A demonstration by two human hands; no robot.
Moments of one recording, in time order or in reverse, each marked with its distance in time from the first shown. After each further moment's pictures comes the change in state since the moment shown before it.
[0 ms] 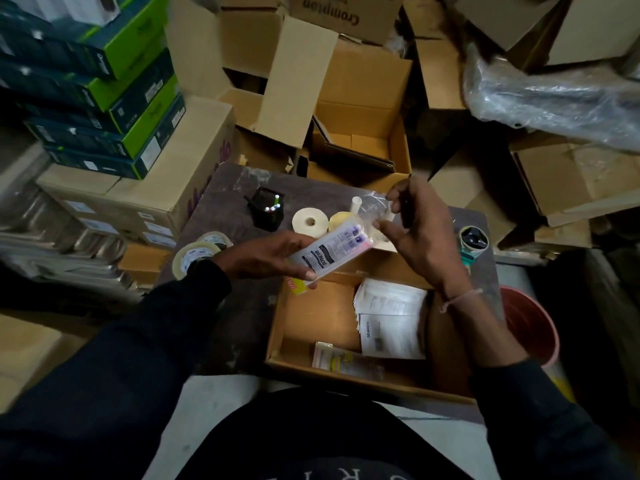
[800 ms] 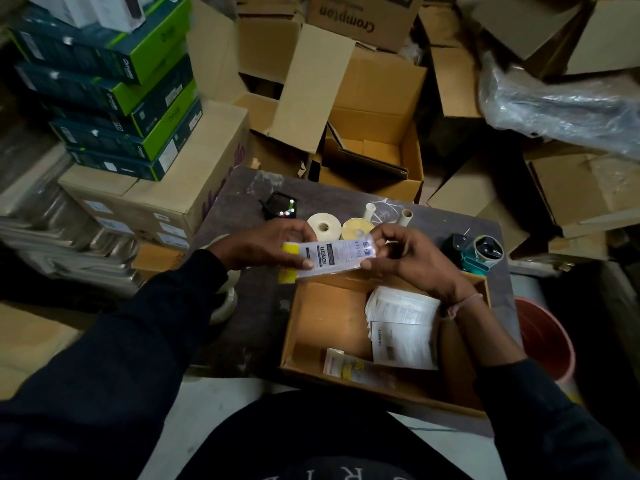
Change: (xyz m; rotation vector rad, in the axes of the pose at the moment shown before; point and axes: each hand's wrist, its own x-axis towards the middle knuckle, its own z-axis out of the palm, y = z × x) left_hand -0.017 -0.007 -0.032 -0.023 0.218 -0.068; right_hand -0.003 0.016 0.030 0.417 -0.505 0.305
